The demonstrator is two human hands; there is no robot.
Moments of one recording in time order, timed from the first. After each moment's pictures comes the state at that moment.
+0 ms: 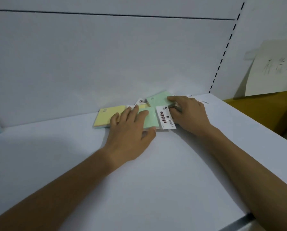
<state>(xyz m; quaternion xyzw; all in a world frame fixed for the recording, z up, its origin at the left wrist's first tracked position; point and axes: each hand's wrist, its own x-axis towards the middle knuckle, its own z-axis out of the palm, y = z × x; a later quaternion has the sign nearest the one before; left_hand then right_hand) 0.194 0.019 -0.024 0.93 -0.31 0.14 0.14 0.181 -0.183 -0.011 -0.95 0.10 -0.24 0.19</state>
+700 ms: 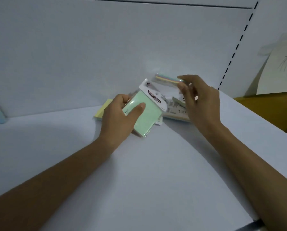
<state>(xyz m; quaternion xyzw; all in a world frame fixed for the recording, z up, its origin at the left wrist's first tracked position) 0.207 0.024 -0.009 0.79 -0.14 0.10 0.59 0.168 -0.171 0.010 -0.83 0.00 -0.47 0.29</state>
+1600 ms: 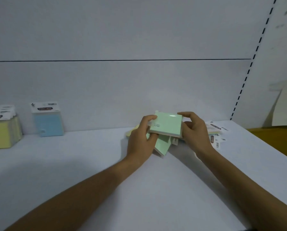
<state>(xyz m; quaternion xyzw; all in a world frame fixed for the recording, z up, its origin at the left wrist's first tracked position) 0.174 0.037 -0.002 0.80 -0.22 0.18 0.54 0.153 -0.126 0.016 -0.78 0.02 -0.26 0.57</state>
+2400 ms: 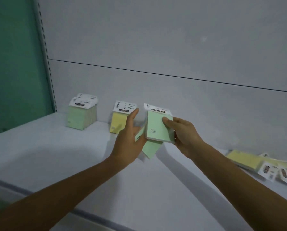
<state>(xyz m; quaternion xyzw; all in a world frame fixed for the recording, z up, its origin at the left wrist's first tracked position) 0.131 0.361 0.033 0.80 -0.07 0.26 0.54 0.179 0.201 0.075 -0.64 -0.07 0.07 0.76</state>
